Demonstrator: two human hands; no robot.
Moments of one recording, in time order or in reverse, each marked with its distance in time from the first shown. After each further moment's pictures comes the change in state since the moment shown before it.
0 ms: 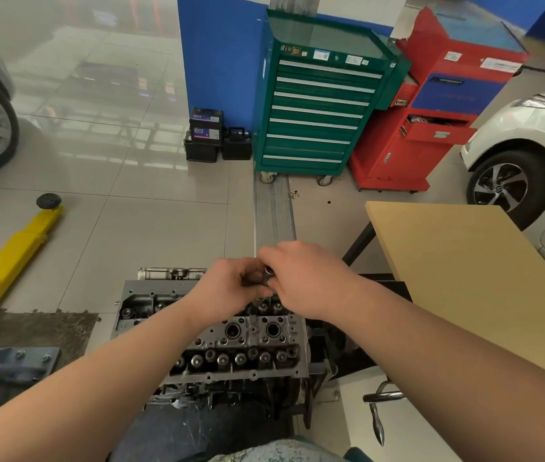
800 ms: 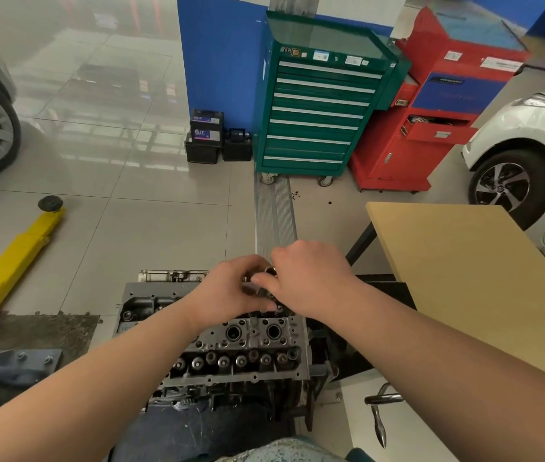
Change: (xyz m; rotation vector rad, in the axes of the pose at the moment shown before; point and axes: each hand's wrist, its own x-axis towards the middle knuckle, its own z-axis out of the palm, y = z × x) left_hand 0.003 -0.002 -0.004 -0.002 -0.068 -0.023; right_hand 0.002 -0.001 0.004 -0.178 0.106 0.104
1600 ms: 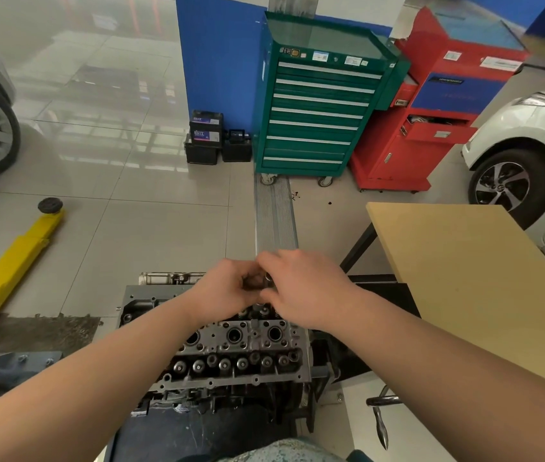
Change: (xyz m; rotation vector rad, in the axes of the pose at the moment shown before) left_hand 0.007 0.003 -0.007 0.063 -0.057 0.014; right_hand -0.005 -0.003 -0.001 0.117 -0.056 -0.094
